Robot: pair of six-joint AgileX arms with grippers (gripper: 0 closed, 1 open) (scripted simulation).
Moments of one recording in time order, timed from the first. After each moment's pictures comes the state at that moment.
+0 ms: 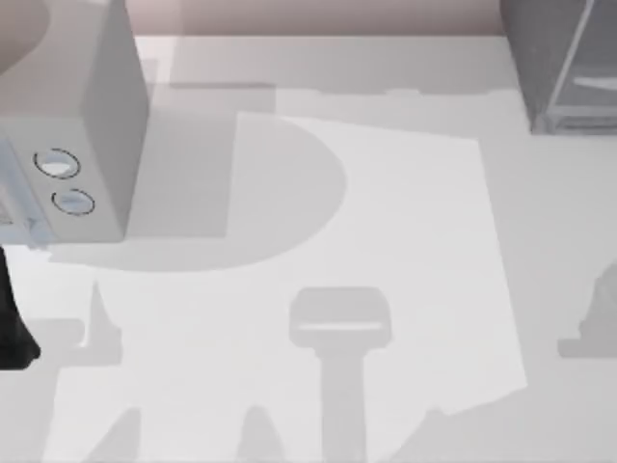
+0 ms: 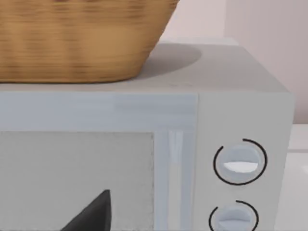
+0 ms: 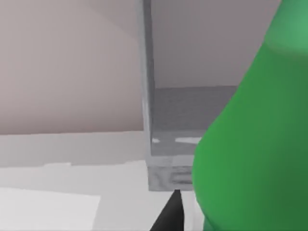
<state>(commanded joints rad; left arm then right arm) 0.00 0.00 0.00 0.00 0.00 0.00 0.07 0.08 0.07 0.02 0.06 0.05</state>
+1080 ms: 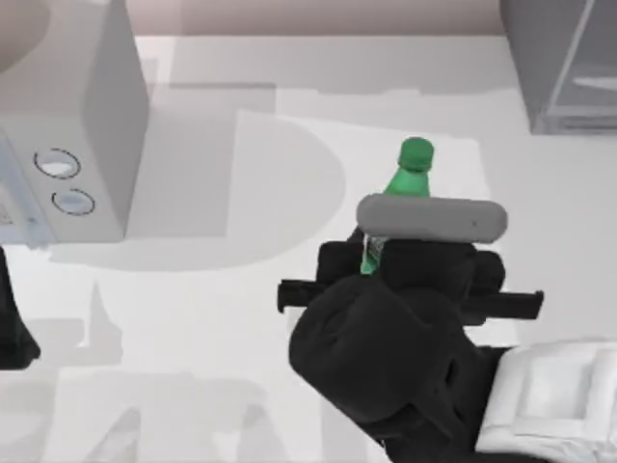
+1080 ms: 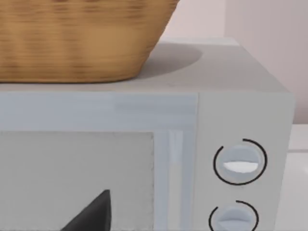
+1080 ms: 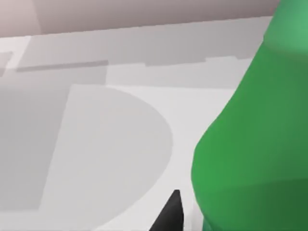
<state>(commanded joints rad) 0.00 0.00 0.00 0.00 0.00 0.00 1.17 1.53 0.86 -0.08 1.05 0.76</state>
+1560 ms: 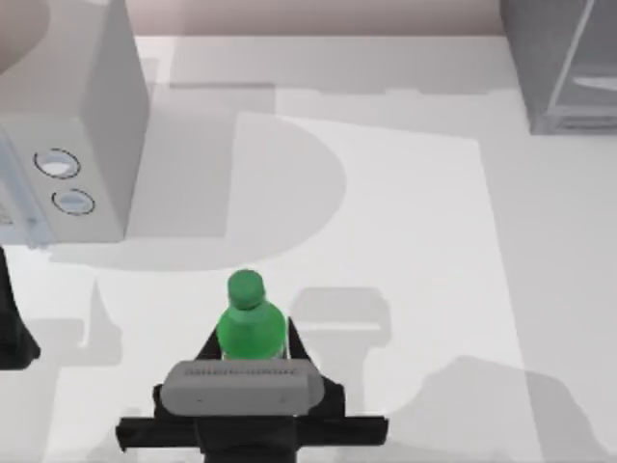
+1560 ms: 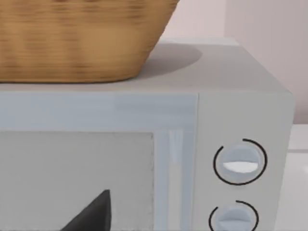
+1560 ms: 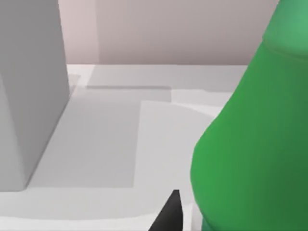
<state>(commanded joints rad) 0.00 0.00 0.00 0.00 0.00 0.00 1.47 1.96 1.14 -0.11 1.43 0.93</state>
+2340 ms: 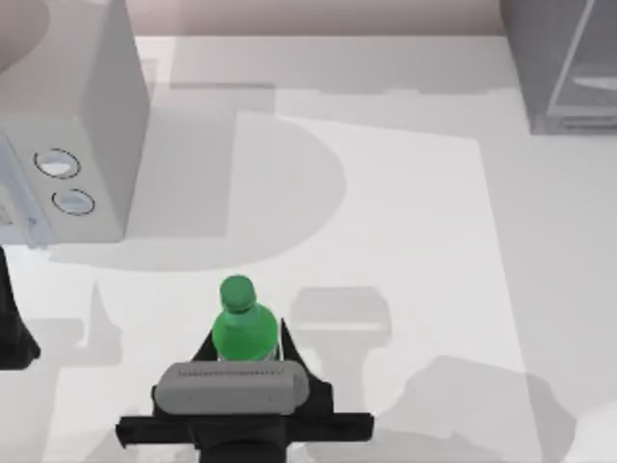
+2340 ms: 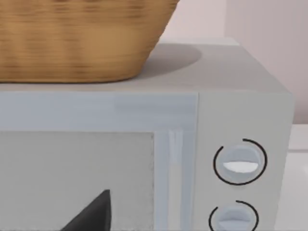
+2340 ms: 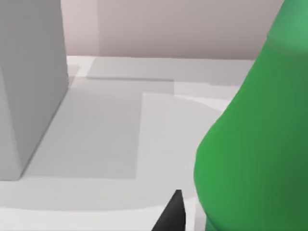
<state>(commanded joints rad) 0.00 0.00 0.00 0.00 0.00 0.00 1.43 2.03 1.10 0.12 1.41 0.78</state>
